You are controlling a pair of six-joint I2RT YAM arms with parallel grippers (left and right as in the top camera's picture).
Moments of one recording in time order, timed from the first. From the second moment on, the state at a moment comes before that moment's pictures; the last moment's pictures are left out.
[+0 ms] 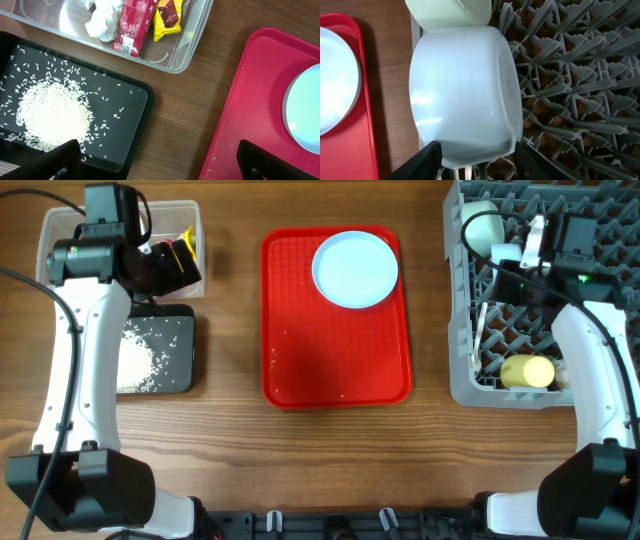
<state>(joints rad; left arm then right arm) 0.06 1.67 1.64 -1.09 -0.04 -0.33 -0.13 1.59 1.33 -0.73 0.04 0.01</state>
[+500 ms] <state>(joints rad) 0.06 1.67 1.64 -1.09 -0.04 -0.33 -0.13 1.56 1.33 -0.57 0.05 0.01</state>
